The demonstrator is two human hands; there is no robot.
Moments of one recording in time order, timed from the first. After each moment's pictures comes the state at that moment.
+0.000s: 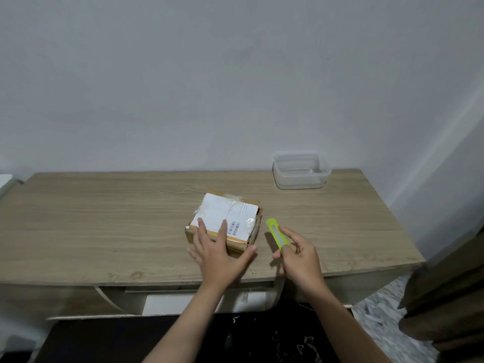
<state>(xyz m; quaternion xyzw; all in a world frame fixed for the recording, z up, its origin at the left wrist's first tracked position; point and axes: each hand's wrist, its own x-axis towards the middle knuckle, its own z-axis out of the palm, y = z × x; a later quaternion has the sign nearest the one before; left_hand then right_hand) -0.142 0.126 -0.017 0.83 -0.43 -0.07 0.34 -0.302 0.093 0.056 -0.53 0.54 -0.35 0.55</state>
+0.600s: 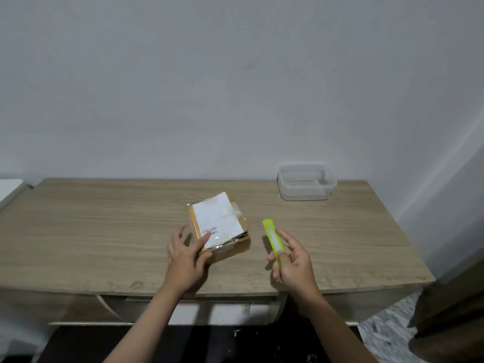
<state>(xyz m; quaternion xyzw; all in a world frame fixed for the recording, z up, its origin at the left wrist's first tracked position) -0.052 0.141 -0.021 0.80 -0.51 -0.07 0.31 -0.290 0.077 0.043 -0.56 0.45 -0.37 0.59</state>
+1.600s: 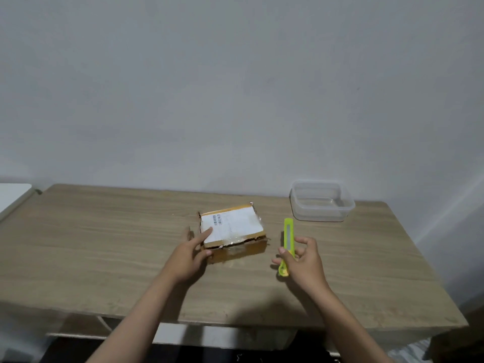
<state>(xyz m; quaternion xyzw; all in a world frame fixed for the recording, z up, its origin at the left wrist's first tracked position) 0.013 0.086 -0.017 0.74 -0.55 -0.20 0.33 -0.260 -0.001 0.023 -0.53 0.50 -0.38 0.57</state>
